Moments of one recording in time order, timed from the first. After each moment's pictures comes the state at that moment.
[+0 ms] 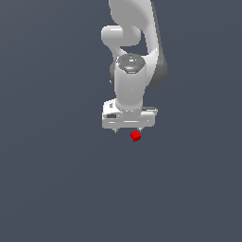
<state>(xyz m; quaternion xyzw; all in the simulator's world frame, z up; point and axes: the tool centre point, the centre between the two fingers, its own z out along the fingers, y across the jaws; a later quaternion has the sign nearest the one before) 0.011 0.028 0.177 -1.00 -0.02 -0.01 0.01</state>
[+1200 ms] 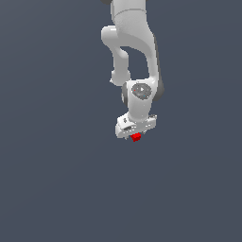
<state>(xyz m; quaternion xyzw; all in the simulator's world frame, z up) -0.040 0.073 0.059 -0.99 -0.16 0.00 0.00</state>
